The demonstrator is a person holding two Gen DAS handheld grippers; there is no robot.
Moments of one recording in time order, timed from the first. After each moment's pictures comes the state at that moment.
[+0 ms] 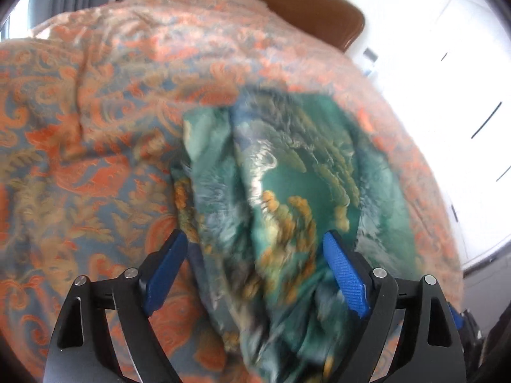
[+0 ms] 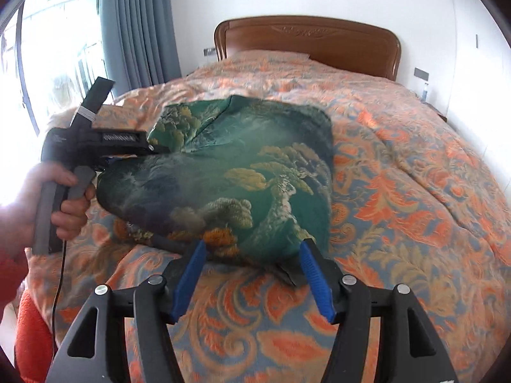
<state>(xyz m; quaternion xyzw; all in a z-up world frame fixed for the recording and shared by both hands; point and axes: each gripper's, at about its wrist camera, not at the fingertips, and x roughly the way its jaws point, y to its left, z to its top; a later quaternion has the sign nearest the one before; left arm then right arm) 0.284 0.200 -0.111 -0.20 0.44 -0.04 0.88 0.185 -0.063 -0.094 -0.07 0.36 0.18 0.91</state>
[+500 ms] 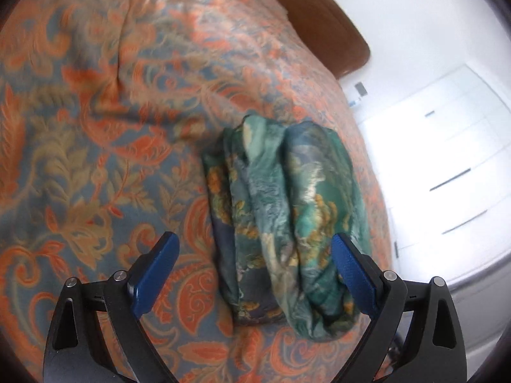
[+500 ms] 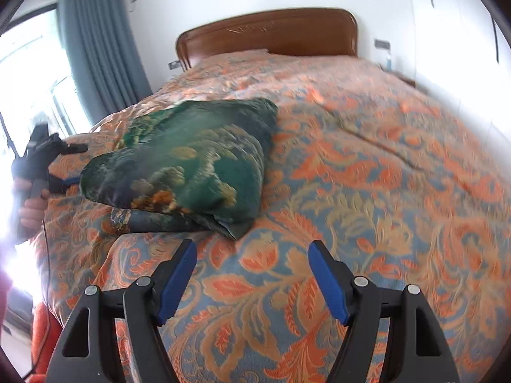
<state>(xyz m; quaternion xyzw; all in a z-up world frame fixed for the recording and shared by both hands) 0.266 0.276 -0.134 -0.38 0.43 -0.09 0.81 0.156 -0.148 -0.097 0.02 0.38 0.13 0.91</state>
